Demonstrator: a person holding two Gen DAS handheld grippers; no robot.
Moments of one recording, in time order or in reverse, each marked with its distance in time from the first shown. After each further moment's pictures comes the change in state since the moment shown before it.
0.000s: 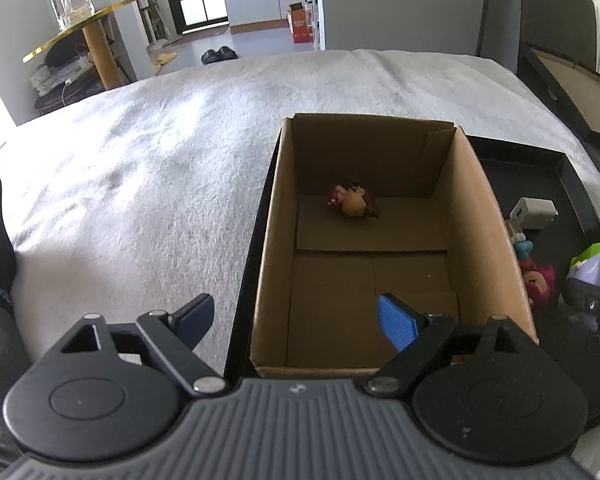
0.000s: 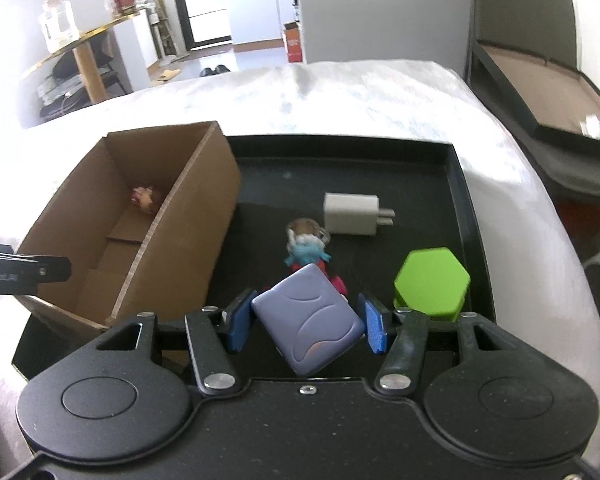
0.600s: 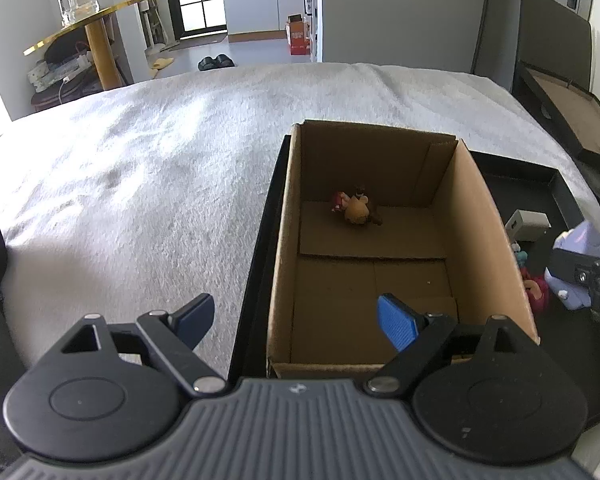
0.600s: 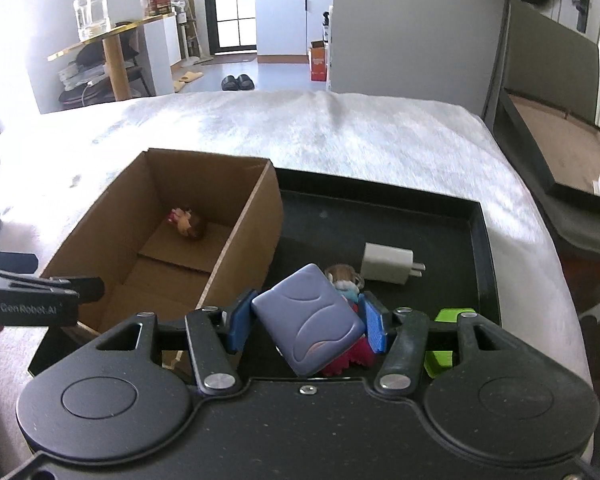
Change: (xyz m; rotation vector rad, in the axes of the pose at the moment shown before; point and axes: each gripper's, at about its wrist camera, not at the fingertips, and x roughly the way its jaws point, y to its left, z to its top) left arm -0.002 0.016 -0.006 -0.041 -0.041 -0.046; right arm -0.009 0.039 0.024 -0.105 -0.052 -0.006
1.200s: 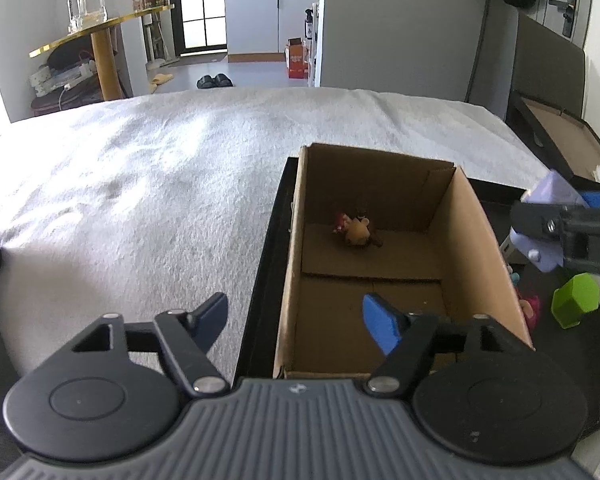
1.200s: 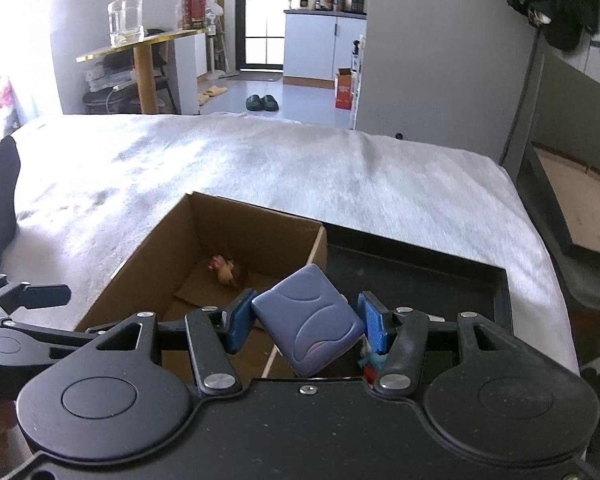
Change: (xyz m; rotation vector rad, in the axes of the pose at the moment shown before) left arm -0.005 0.014 -0.005 -0.035 -0.069 -0.039; right arm -0.006 0.038 0.037 -0.102 -0.064 0.029
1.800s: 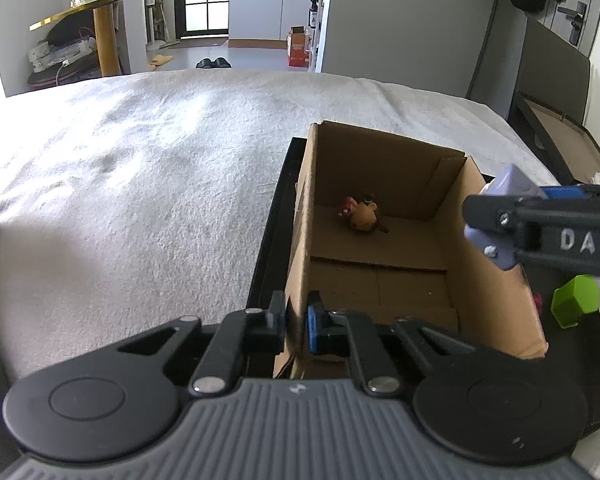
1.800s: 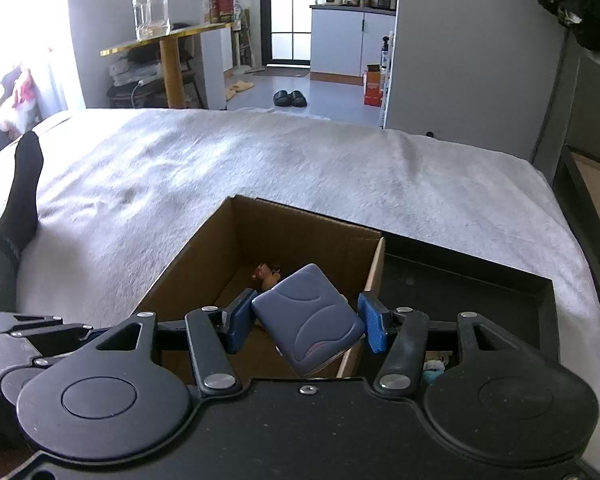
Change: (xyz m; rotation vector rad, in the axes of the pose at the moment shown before) left arm 0.010 0.013 -0.009 -0.052 0.027 -0.033; right arm 0.025 0.029 0.010 -0.025 0.024 0.068
